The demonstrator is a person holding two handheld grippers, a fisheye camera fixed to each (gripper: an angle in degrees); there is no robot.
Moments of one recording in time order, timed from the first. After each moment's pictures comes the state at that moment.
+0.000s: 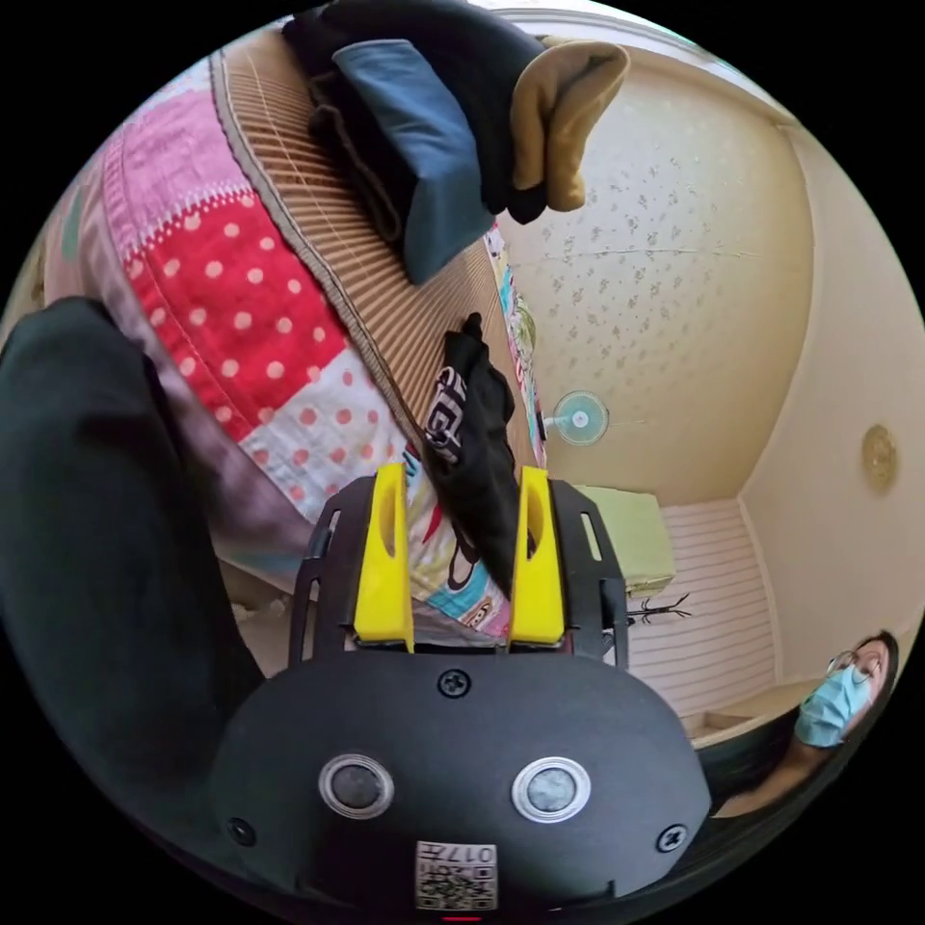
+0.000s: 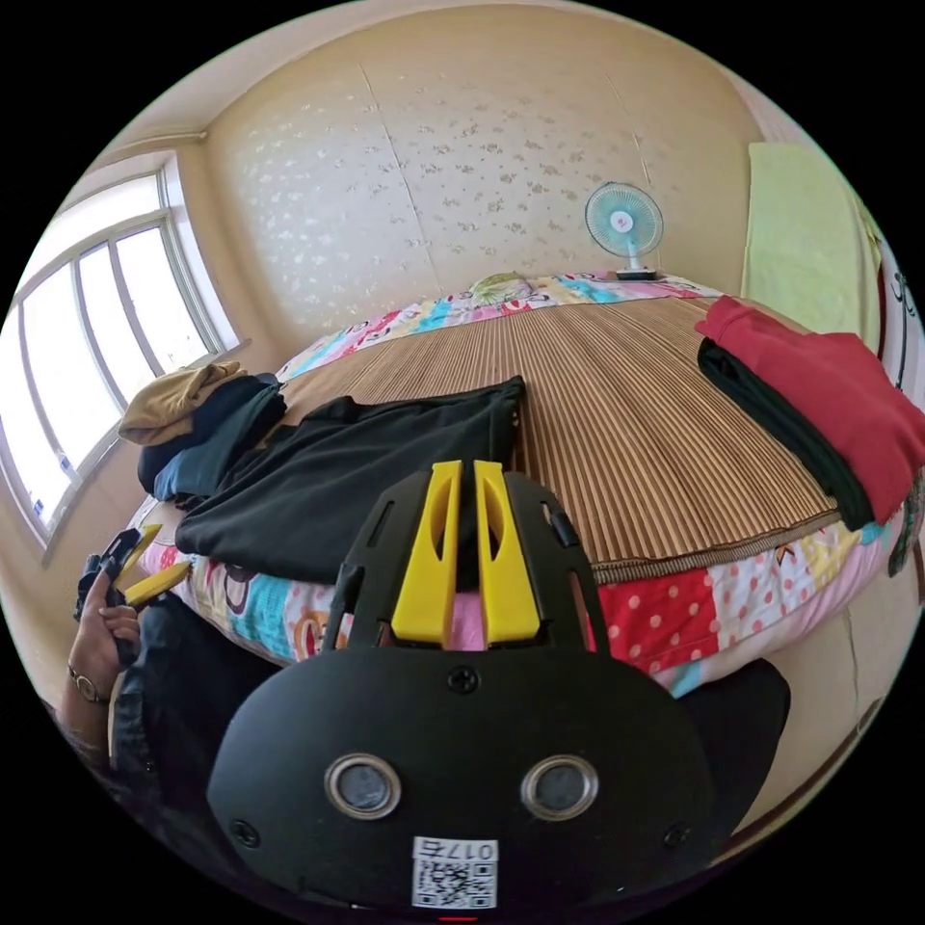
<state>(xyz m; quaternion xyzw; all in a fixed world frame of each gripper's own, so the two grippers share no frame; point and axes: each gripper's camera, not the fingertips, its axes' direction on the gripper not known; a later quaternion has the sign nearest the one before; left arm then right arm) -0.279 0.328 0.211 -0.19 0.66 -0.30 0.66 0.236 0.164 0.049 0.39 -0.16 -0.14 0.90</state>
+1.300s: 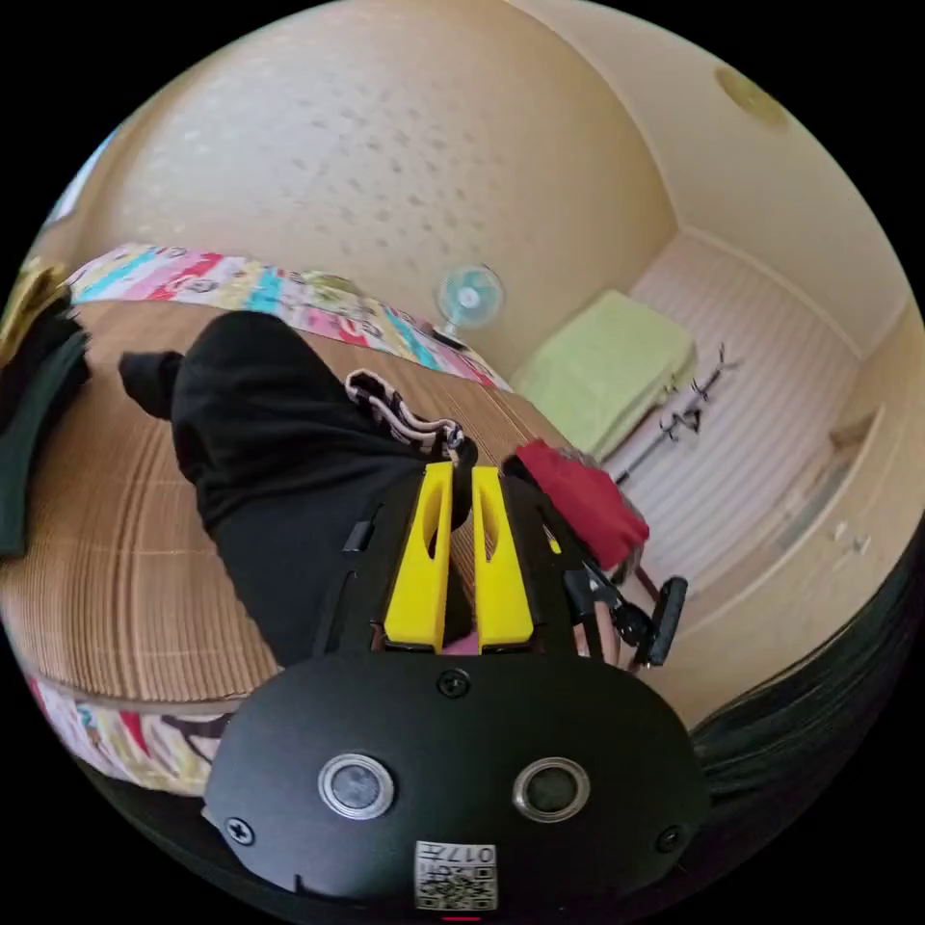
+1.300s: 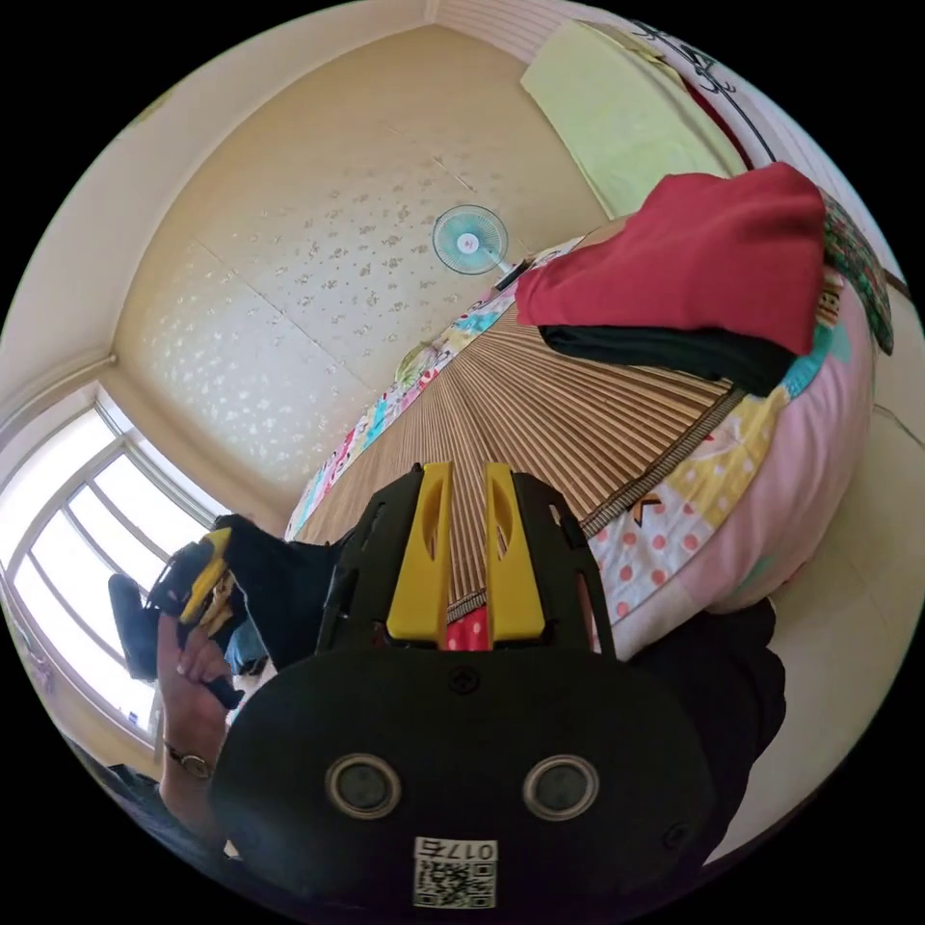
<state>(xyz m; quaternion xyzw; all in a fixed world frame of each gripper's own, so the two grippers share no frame) 0.171 0.344 -0.076 0.01 0.67 0.12 0.73 0.568 0.081 0.042 0.42 -0.33 0.10 0.84</state>
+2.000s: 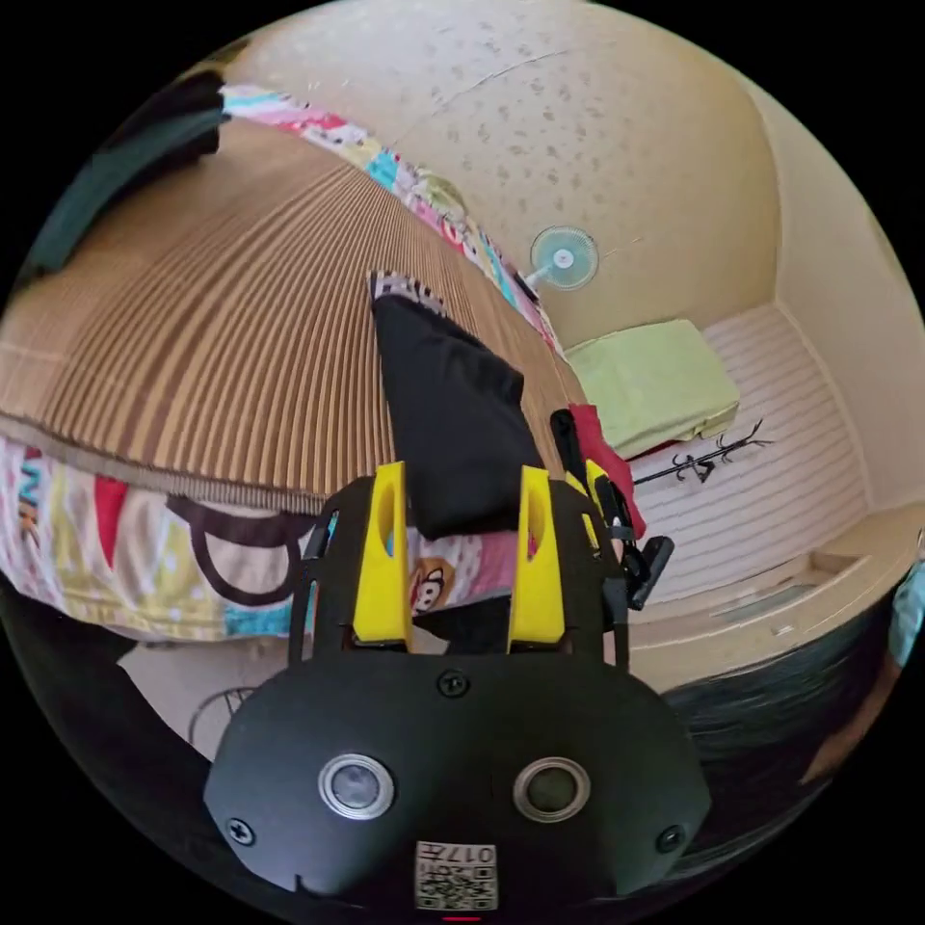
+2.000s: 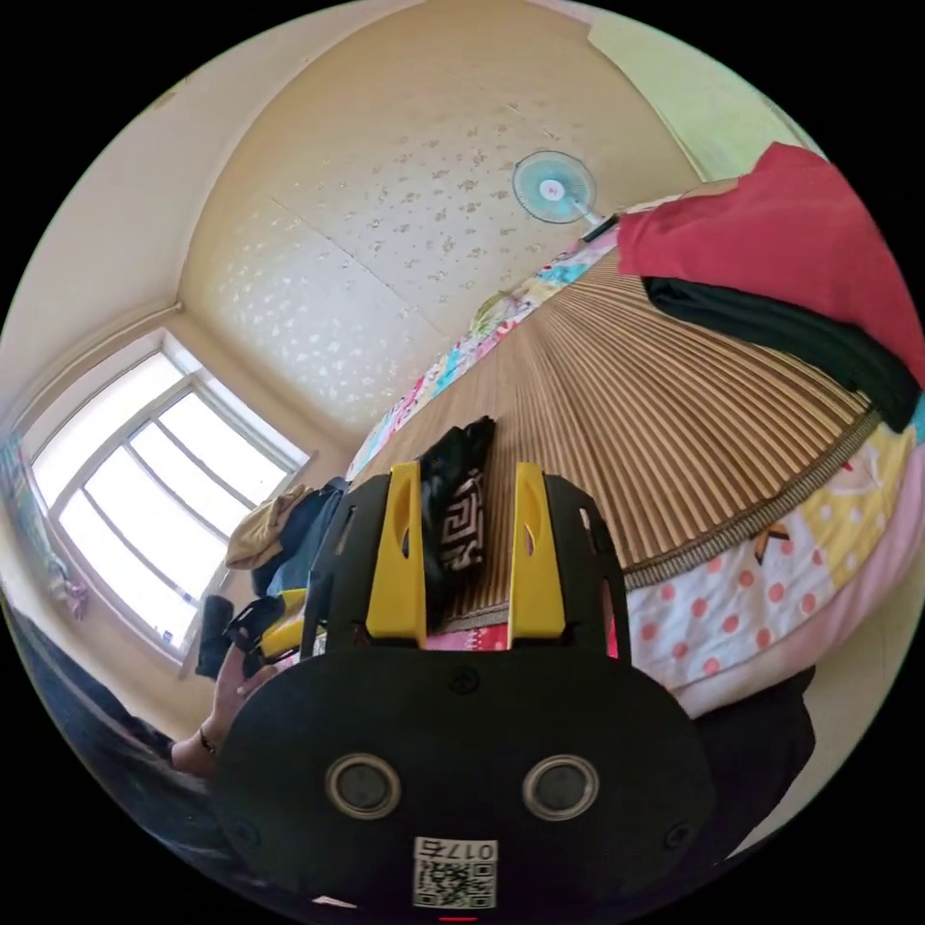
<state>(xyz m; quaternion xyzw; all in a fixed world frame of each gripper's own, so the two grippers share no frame) 0.139 0.433 0.063 -0.20 0.67 -0.05 0.71 0.498 0.093 0.118 0.39 -0.40 -0.07 0.83</state>
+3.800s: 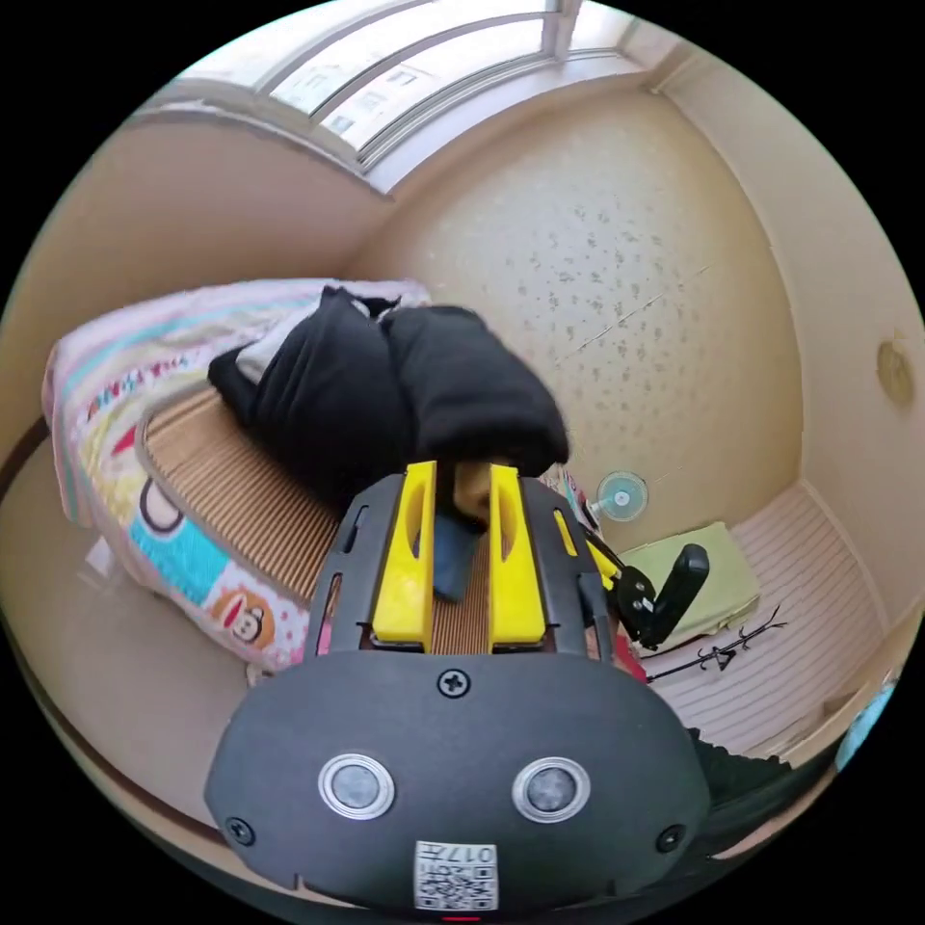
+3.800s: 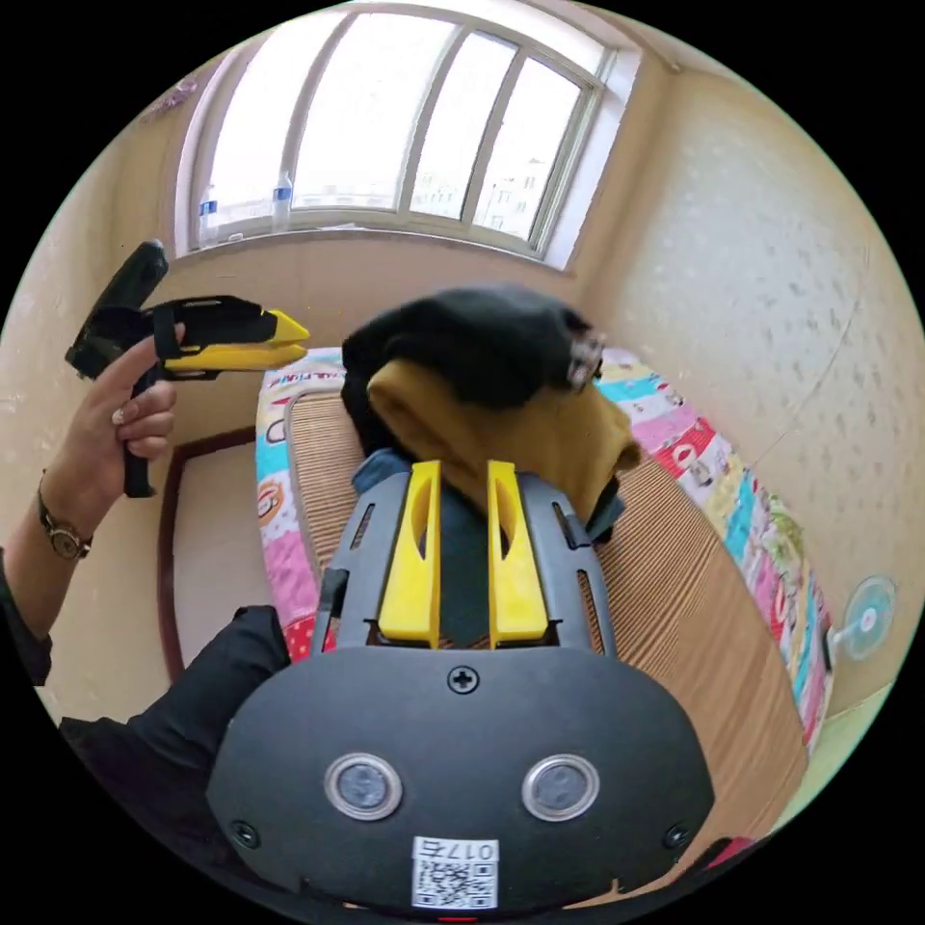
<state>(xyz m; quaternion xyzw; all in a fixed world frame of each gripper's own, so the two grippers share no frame) -0.379 0.262 0.178 -0.03 0.55 -0.28 0.78 -0.510 0.259 0.203 0.31 -0.12 -0.59 0.73</state>
